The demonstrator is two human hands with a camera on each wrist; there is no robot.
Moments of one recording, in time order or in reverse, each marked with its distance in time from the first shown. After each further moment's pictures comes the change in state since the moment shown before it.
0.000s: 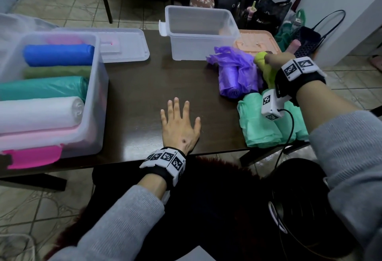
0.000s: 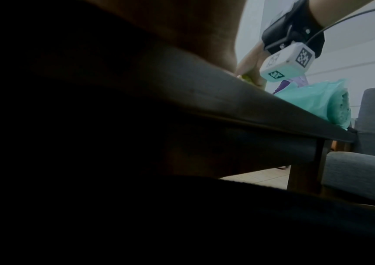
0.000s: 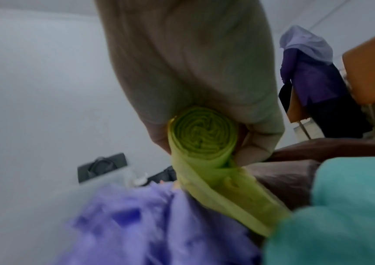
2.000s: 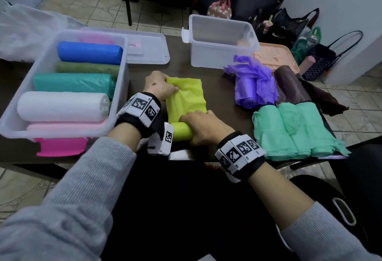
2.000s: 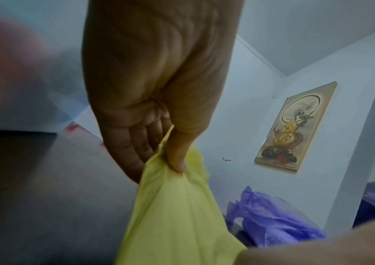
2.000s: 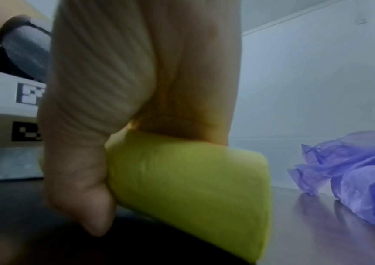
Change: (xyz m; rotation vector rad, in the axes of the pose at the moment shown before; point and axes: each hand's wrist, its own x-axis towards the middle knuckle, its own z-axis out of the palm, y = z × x) left_hand 0.084 -0.071 -0.106 -0.574 -0.047 -0.341; right_hand -0.143 -0.031 0.154 -0.750 -0.469 -1.034
